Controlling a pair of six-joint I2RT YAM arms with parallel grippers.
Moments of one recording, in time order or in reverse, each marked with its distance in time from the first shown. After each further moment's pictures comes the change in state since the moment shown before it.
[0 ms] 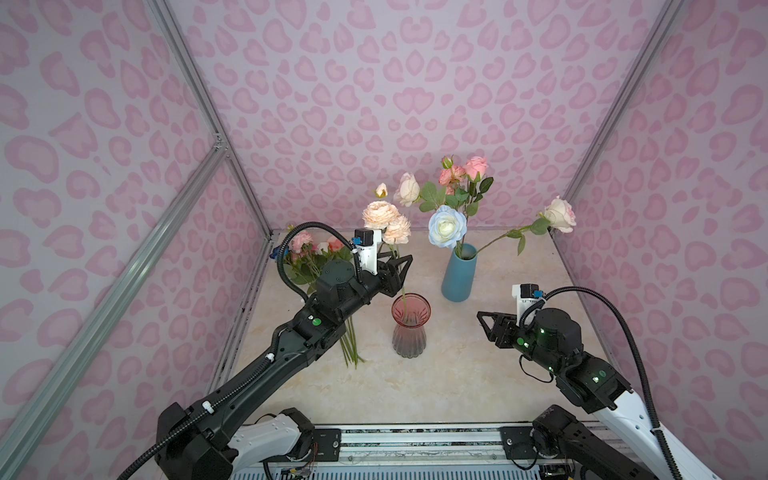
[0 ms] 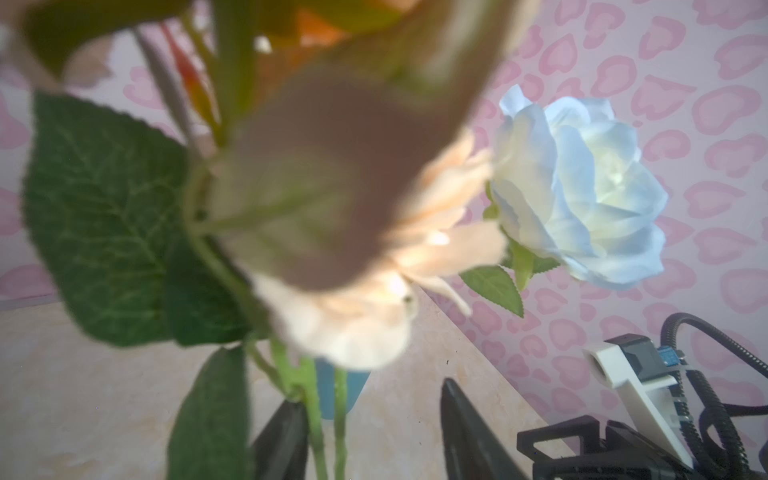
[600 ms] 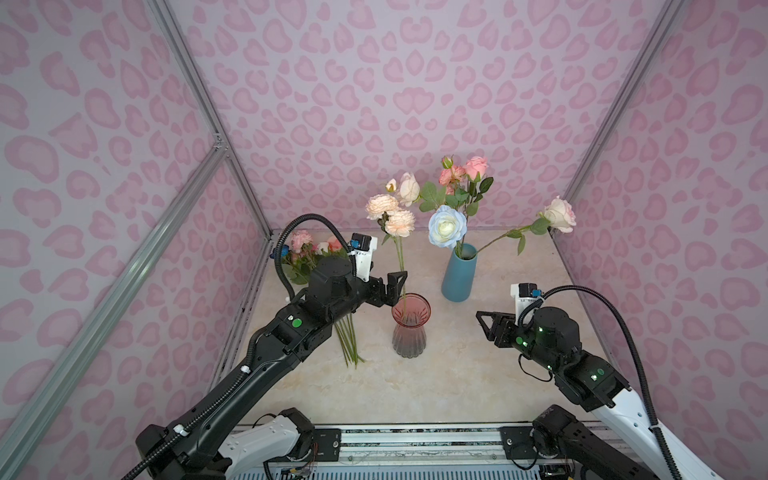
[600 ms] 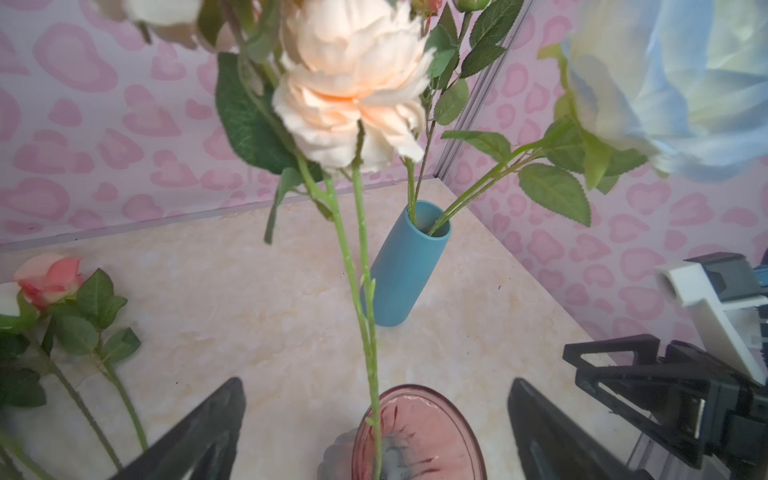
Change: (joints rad) left arm 0.000 -0.086 0.097 -0.460 -0.124 0.083; right arm 0.000 0.014 0.002 0.001 0.000 -0.008
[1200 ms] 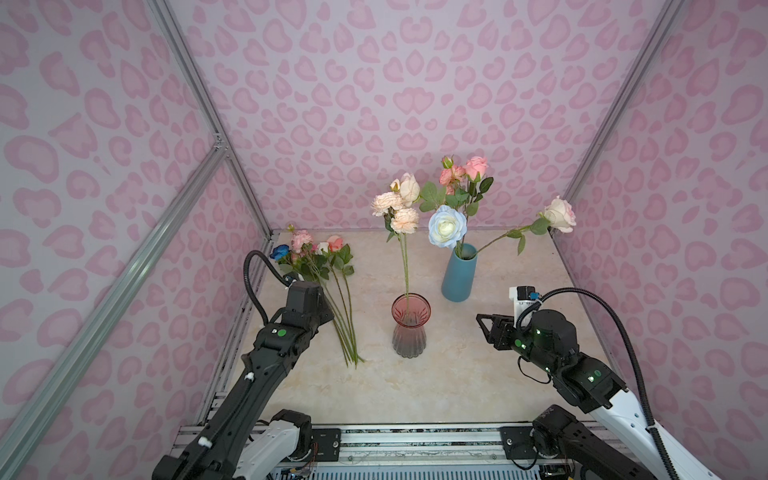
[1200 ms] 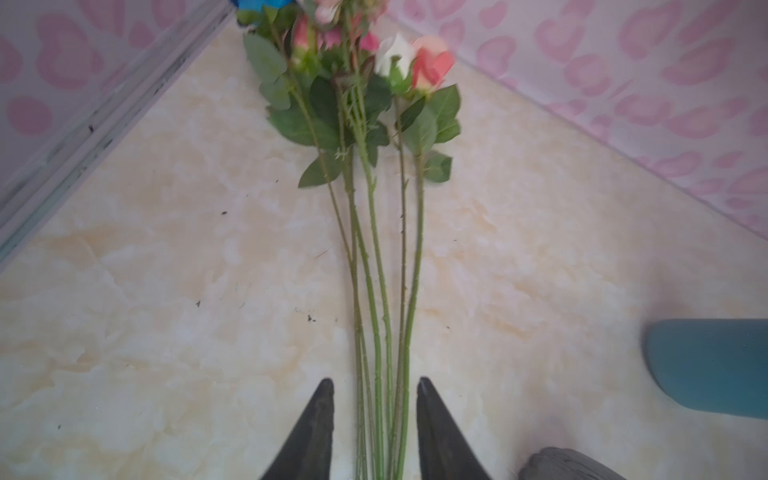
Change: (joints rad) left arm 0.462 0.015 -0.309 -0.156 -0.177 -0.341; right arm 0.000 -0.003 -0.051 0.025 0.003 -0.021
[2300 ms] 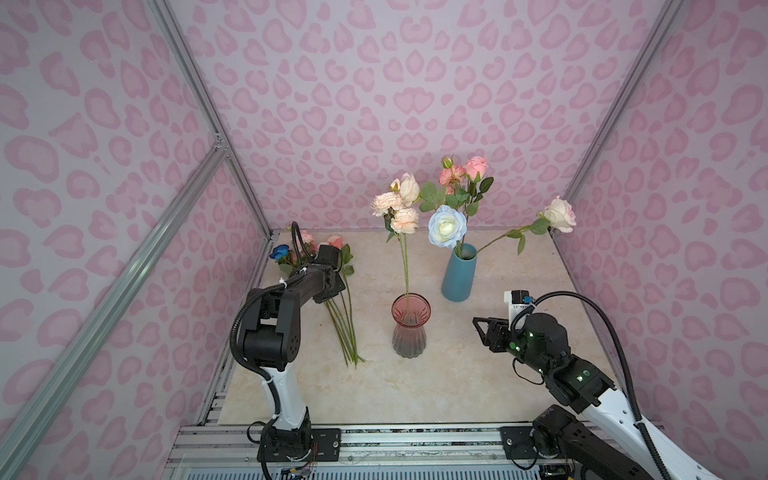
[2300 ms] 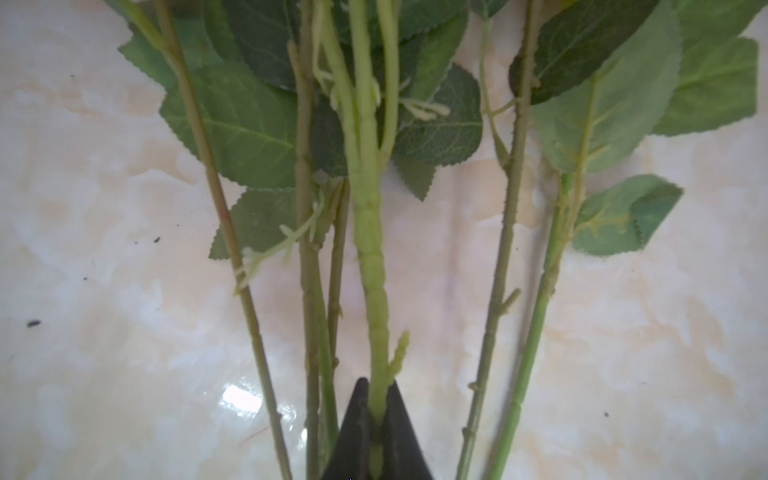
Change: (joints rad) left arm 0.060 0.846 0.470 0.059 0.004 0.023; right arm -0.003 0.002 -0.079 0.084 0.000 -0.002
